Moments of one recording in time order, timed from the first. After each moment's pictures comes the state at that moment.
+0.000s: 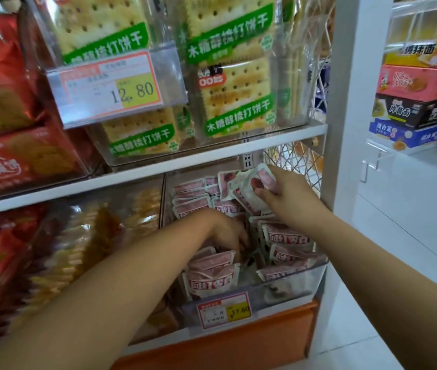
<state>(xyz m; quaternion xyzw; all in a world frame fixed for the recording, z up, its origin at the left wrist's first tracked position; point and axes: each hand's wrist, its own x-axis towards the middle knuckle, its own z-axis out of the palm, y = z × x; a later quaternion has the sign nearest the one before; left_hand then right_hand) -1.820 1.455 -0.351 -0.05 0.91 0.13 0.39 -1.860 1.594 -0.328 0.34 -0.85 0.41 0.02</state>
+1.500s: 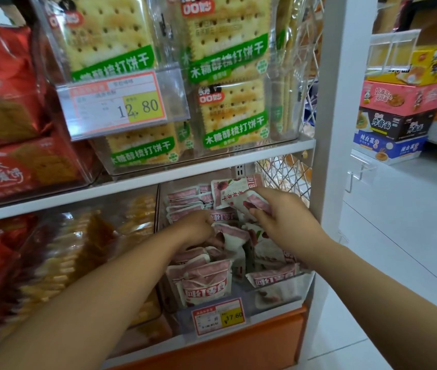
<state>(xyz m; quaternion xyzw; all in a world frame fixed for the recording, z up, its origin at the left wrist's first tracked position) -1.793 1.415 -0.357 -0.22 0.88 0.40 0.09 -1.829 1.610 -0.323 0.40 -0.84 0.35 0.09</state>
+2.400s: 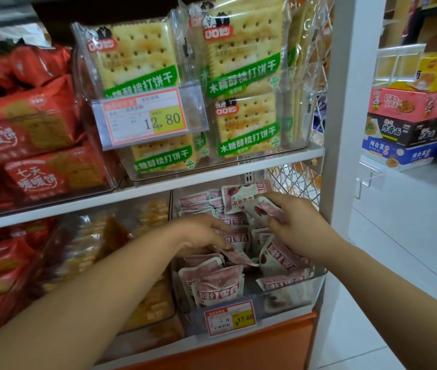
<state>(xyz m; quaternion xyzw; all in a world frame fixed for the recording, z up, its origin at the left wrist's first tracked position) -1.766 1.421 -0.316 -0.18 0.91 0.34 0.18 -1.832 1.614 -0.322 0.41 -0.83 0.37 0.04</state>
